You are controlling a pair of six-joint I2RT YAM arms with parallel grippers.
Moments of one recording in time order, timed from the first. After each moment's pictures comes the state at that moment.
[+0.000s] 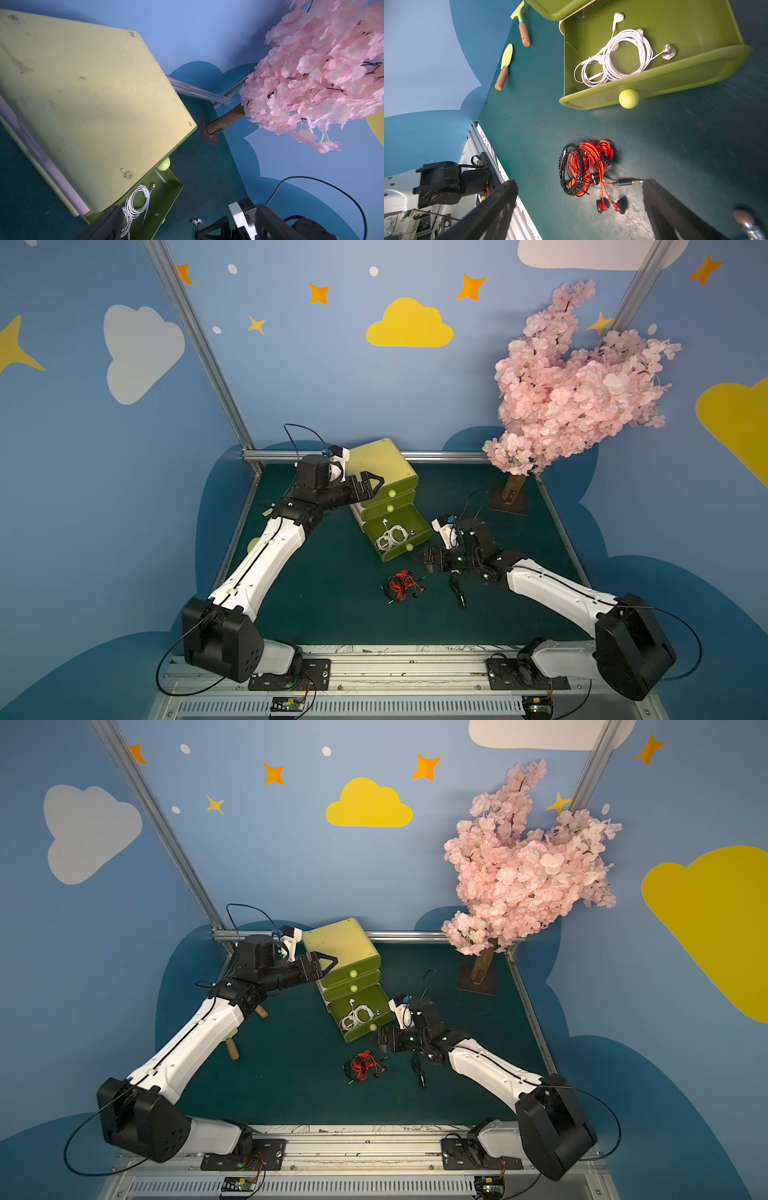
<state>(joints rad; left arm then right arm) -0.27 1.44 1.30 -0.31 0.48 -0.57 0.63 1.32 0.75 -0.14 -0.44 0.47</state>
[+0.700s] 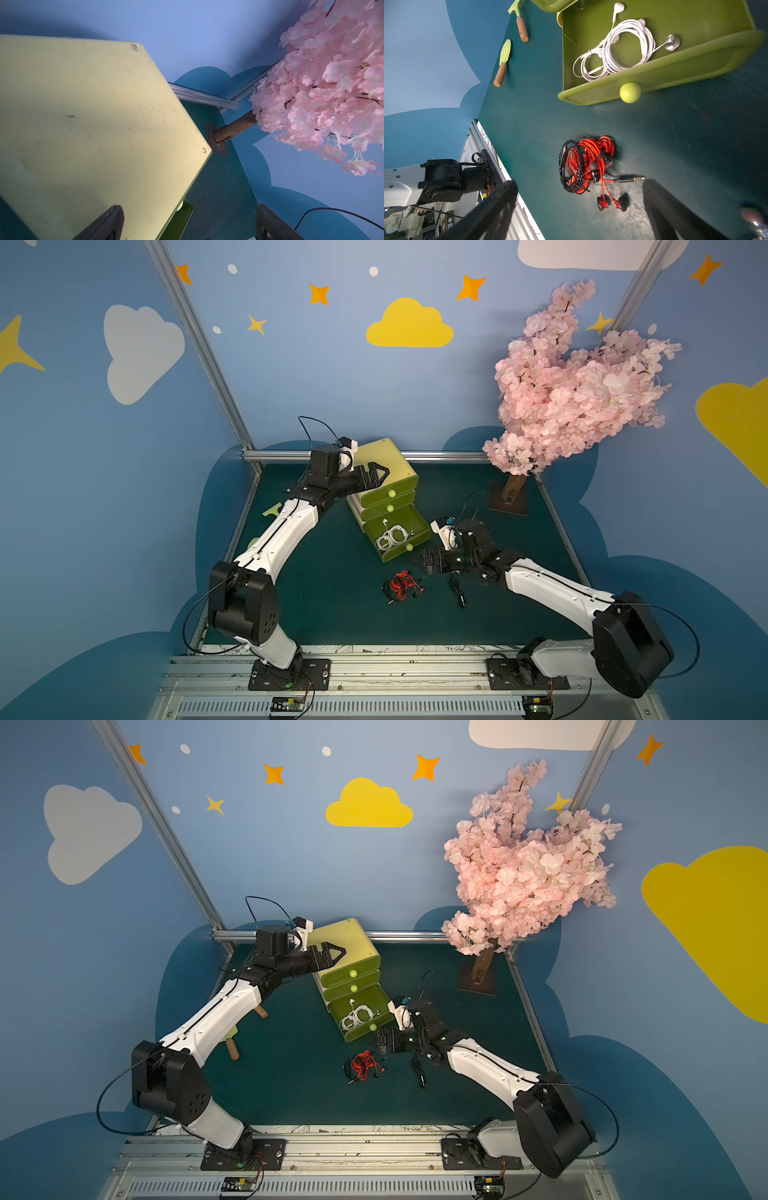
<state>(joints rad) -0.27 1.63 1.42 -0.24 0.47 -0.55 0.64 1.34 0.75 -0.15 -0.45 0.49</state>
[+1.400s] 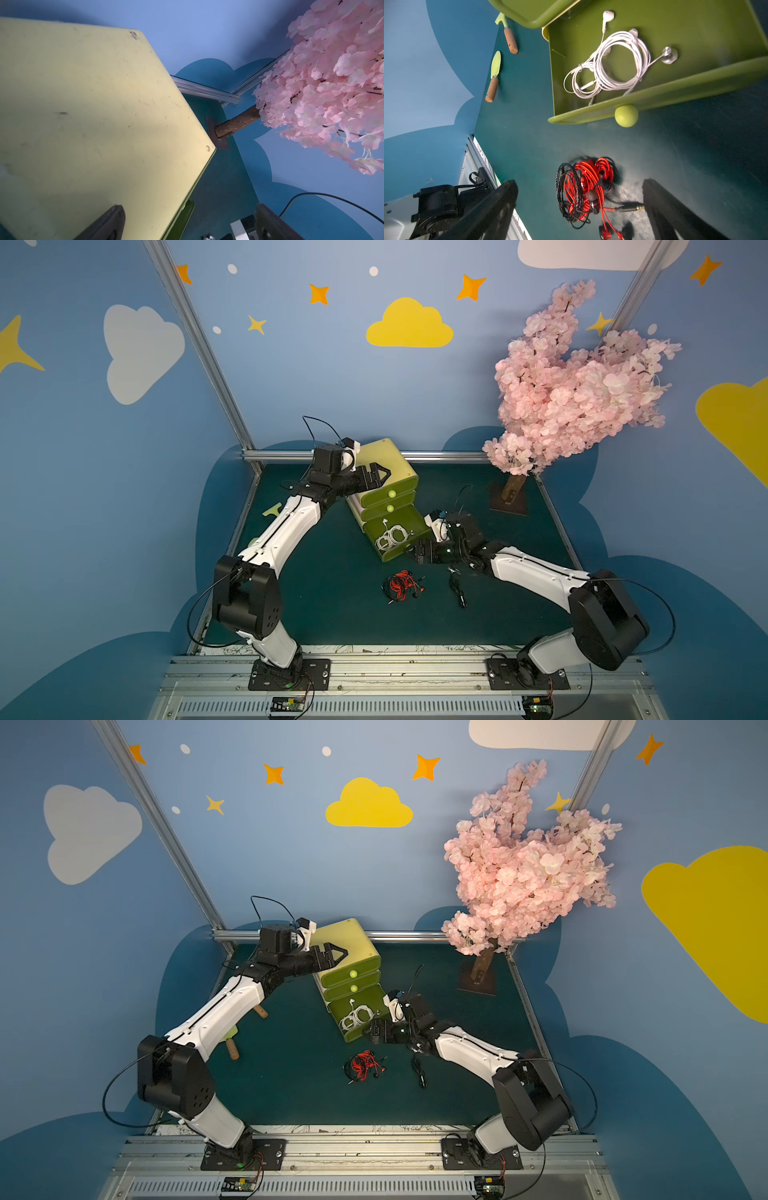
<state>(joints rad) -0.27 1.65 1.45 -0.28 0.49 -0.53 0.65 1.50 0.86 -0.11 -0.41 0.55</state>
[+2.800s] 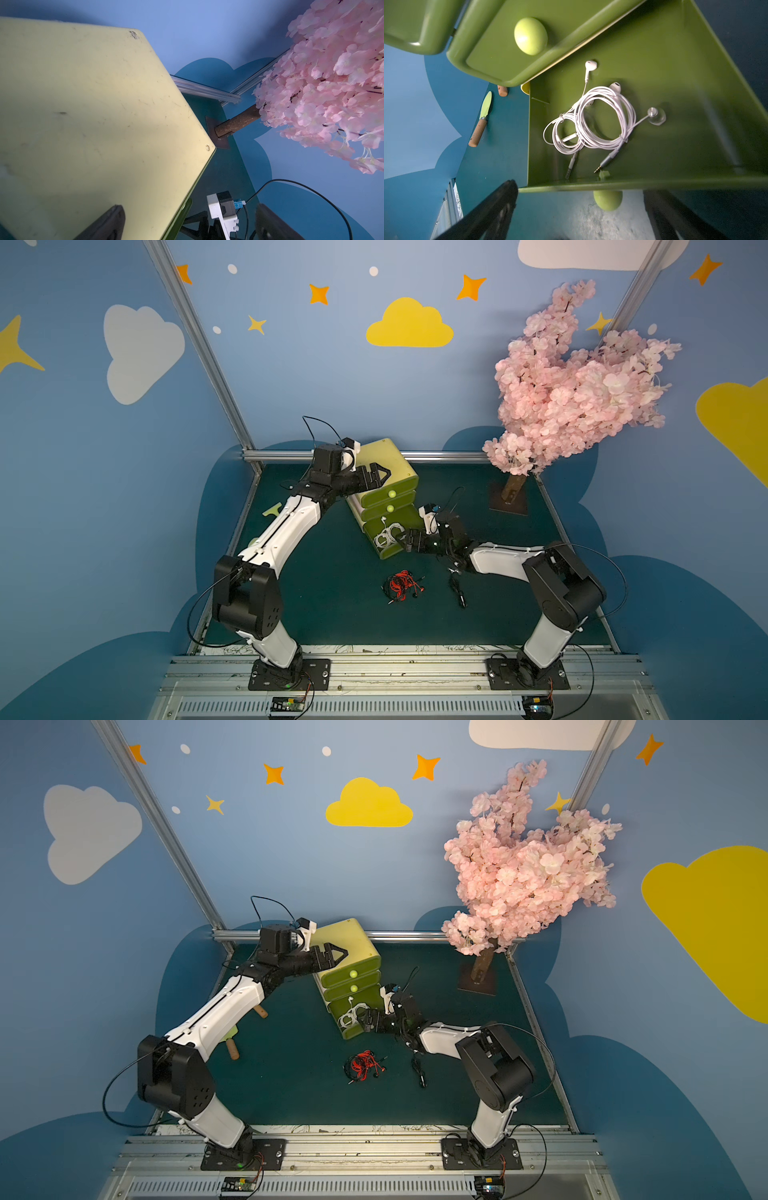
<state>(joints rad) -0.27 1.65 1.45 -0.28 0.49 -0.54 0.65 1.76 0.86 0.31 -0.32 0.61</state>
